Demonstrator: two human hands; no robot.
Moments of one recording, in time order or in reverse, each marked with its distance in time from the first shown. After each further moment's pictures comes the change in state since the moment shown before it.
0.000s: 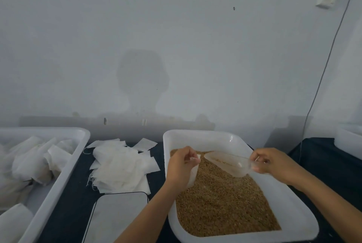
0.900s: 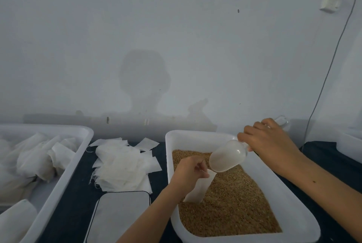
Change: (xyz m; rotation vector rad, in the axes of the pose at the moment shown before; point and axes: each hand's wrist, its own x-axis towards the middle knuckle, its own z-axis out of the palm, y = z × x) left_hand -0.002 -0.001 0.004 0.200 -0.219 0.076; right_hand 0.010 -0.050 -0.018 -1.050 0.324 -0.435
